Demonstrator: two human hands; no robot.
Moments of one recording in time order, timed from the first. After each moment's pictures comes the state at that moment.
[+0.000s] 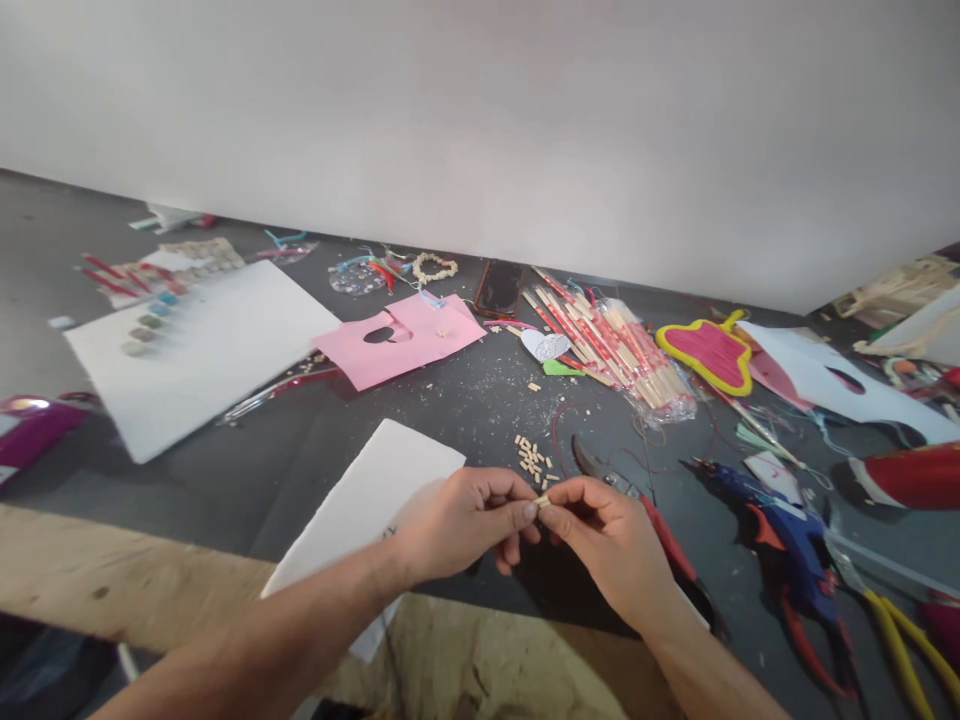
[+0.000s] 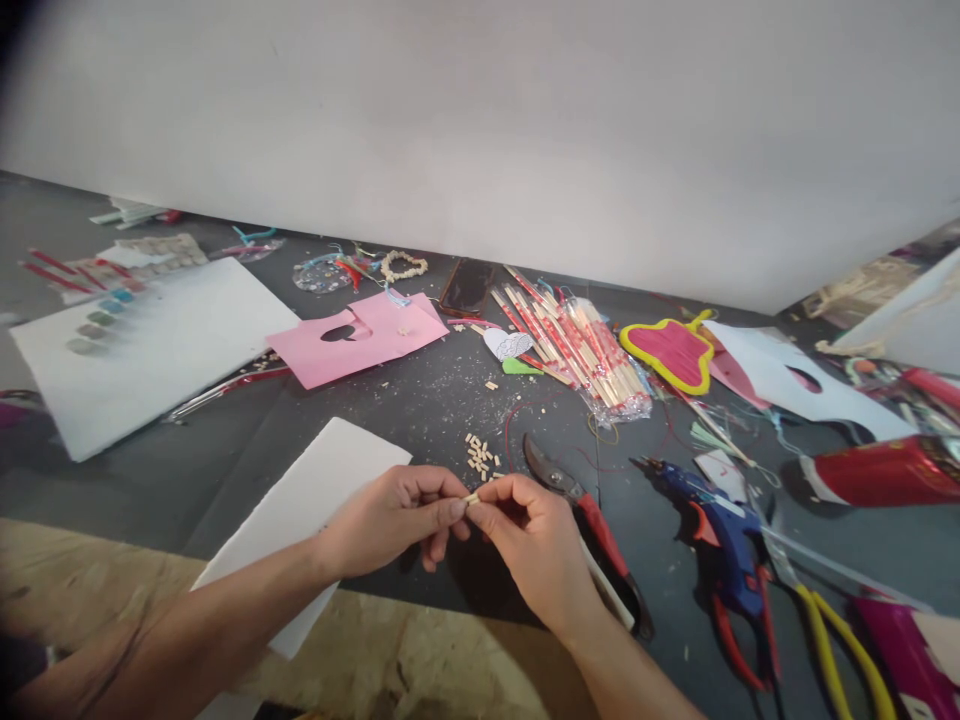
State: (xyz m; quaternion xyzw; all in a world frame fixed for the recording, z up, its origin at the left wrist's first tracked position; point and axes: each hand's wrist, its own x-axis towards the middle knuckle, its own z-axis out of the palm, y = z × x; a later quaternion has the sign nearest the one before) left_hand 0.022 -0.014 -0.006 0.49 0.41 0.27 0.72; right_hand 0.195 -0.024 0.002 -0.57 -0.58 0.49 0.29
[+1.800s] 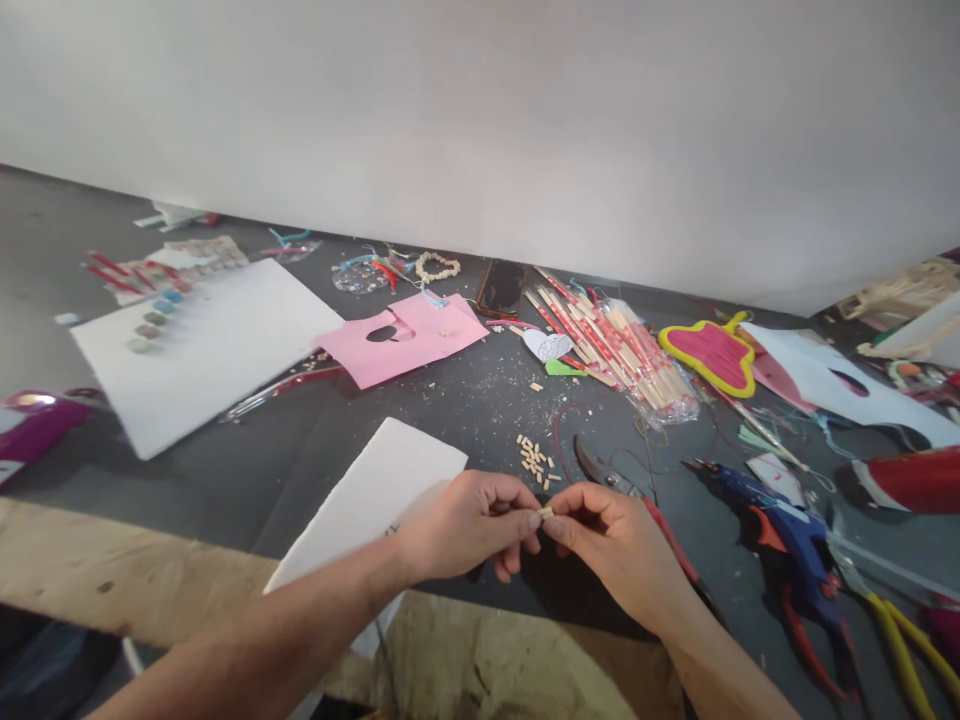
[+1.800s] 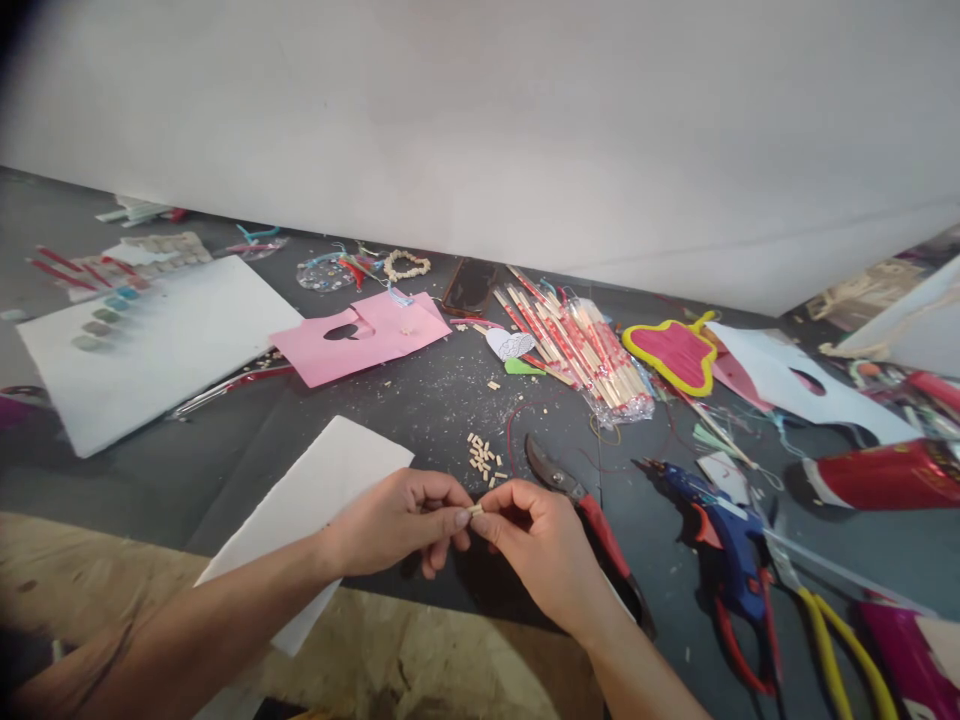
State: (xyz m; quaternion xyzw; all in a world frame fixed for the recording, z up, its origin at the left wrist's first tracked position) left_hand 0.021 -0.014 -0.003 0.50 0.43 0.22 0.72; right_hand 0.203 -0.023 0.006 -0.56 -0.61 0.52 0.21
